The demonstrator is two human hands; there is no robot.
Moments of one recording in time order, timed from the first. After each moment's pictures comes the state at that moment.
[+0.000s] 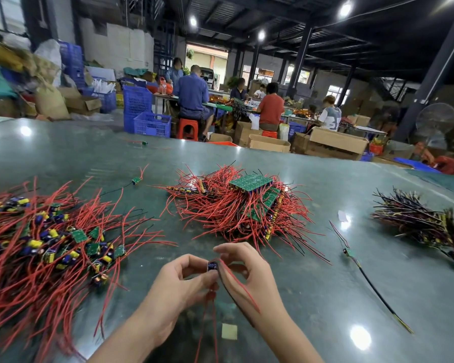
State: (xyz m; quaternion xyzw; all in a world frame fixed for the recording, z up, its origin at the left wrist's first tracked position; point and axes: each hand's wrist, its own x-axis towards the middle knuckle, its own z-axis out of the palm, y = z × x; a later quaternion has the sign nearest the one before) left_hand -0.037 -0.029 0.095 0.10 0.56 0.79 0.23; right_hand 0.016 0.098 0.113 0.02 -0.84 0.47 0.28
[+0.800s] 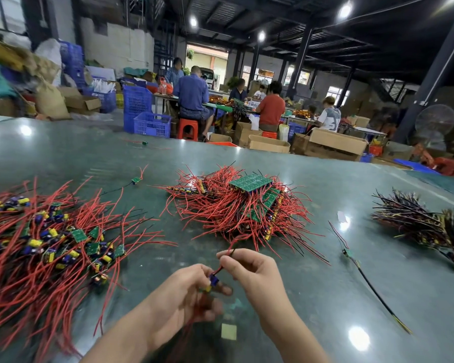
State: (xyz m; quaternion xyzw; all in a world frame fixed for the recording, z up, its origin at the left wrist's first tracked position) left_hand -0.037 -0.033 0.103 0.11 0.51 0.74 0.42; right_hand 0.017 0.102 0.119 -0.08 -0.75 0.63 0.19
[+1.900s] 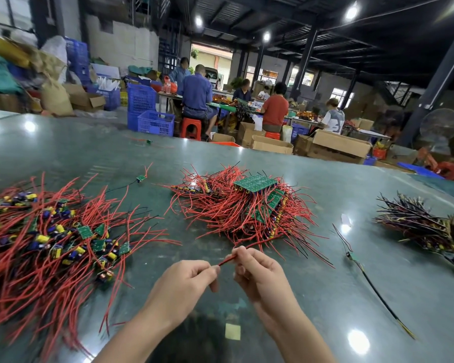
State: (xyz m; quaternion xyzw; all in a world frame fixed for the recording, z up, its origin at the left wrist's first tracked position) left_hand -0.043 -0.038 0.097 0.26 0.81 0.52 0.07; right_hand 0.013 0.105 0.112 -0.10 -0.57 0.80 0.14
